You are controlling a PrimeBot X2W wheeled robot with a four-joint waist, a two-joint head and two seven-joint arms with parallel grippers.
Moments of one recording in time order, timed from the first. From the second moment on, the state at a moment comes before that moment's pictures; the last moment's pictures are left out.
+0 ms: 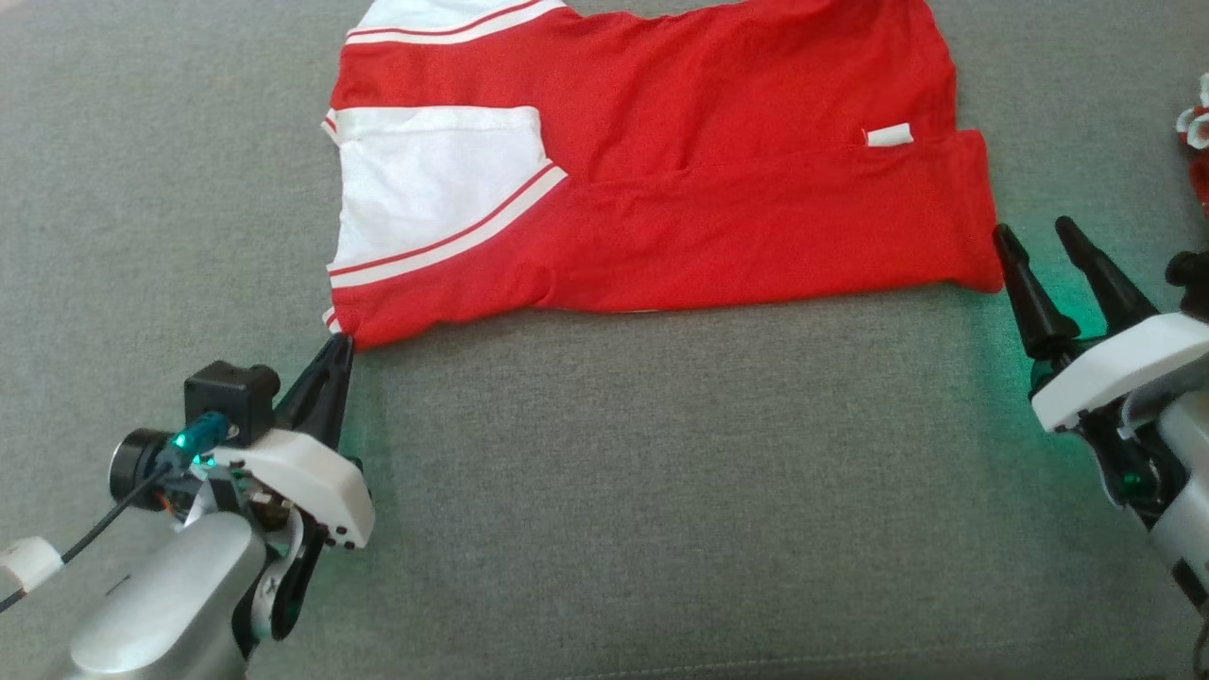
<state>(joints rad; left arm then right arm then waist) -0.44 0.55 -0.81 0.25 -0.81 0.25 -0.02 -0.55 -0.59 0.70 0.59 0.96 0.12 -0.25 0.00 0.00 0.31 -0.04</state>
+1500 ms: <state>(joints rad) -0.05 0.70 -0.85 0.03 -0.90 0.26 -0.08 -0.01 -0.75 0.63 0.37 0.96 0.12 -0.25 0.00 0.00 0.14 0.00</state>
